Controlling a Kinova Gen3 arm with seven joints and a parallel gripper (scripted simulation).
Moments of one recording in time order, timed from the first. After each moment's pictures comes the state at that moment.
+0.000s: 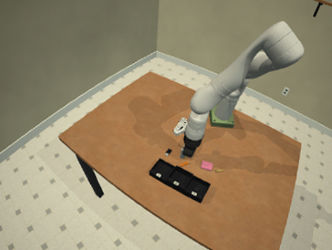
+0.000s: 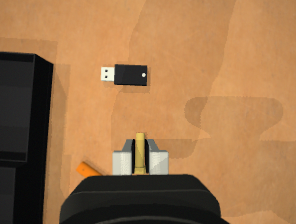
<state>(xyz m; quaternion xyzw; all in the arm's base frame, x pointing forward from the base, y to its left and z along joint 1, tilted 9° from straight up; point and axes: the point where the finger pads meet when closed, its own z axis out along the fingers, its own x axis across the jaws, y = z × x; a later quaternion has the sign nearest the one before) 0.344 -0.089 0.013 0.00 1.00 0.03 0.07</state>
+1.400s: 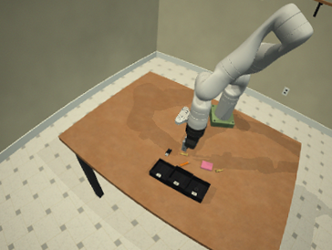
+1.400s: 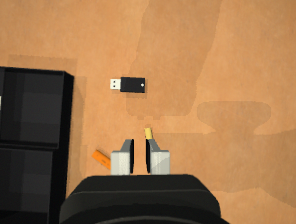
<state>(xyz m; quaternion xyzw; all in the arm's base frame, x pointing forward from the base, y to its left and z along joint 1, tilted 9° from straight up) 0.336 -0.092 0.072 0.00 1.00 0.03 0.07</state>
